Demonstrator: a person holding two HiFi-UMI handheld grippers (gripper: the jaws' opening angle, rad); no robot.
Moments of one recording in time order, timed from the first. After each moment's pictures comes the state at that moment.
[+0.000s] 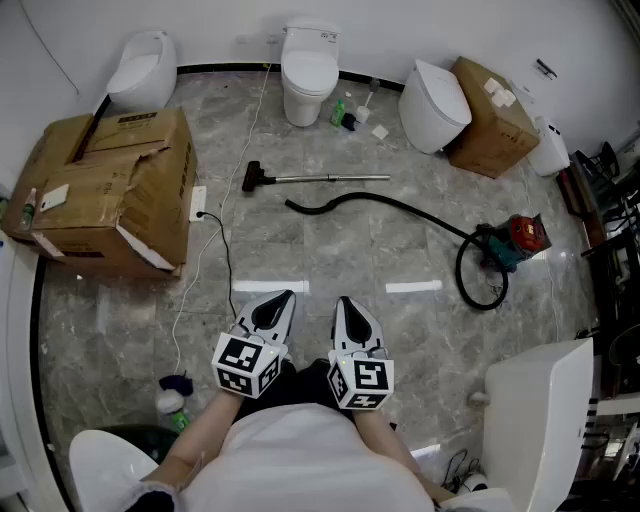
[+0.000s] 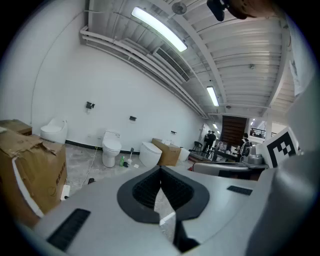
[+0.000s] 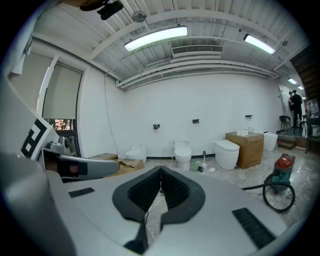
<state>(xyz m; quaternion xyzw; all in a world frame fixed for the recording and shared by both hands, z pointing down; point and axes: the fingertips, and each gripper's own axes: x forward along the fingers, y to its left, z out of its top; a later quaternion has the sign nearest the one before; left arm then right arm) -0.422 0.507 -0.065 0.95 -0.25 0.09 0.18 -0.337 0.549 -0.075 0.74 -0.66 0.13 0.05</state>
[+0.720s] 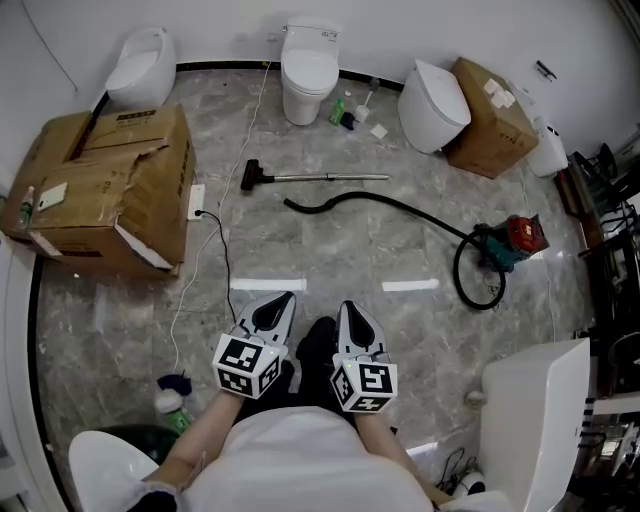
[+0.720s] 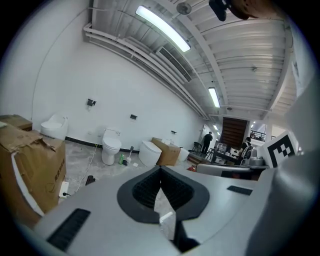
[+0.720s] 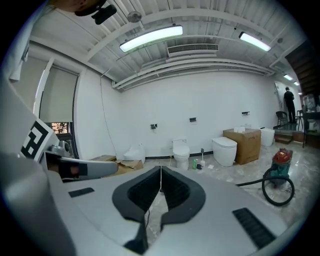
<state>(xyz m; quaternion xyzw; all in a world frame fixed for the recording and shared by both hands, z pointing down) -0.427 0.504 -0.060 0.95 -0.25 0.08 0.19 -0.335 0.555 -0.070 0.75 -0.65 0.15 0.04</state>
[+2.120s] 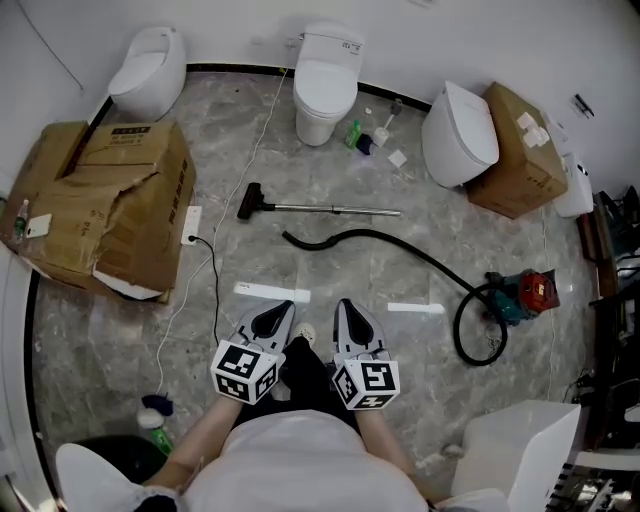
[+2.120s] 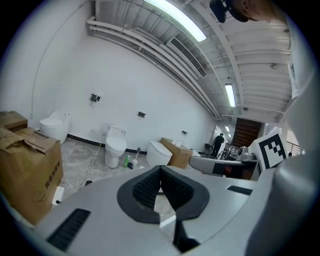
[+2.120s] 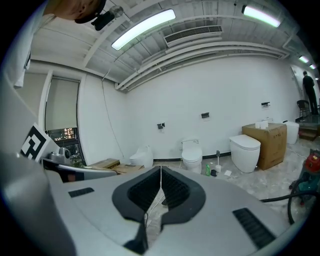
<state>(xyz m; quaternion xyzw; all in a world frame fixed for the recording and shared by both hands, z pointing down) -0.277 0.318 -0.051 0.93 -0.29 0.09 0.22 -0.181 0.338 -0.069 0.68 -0.71 0.16 0.03</state>
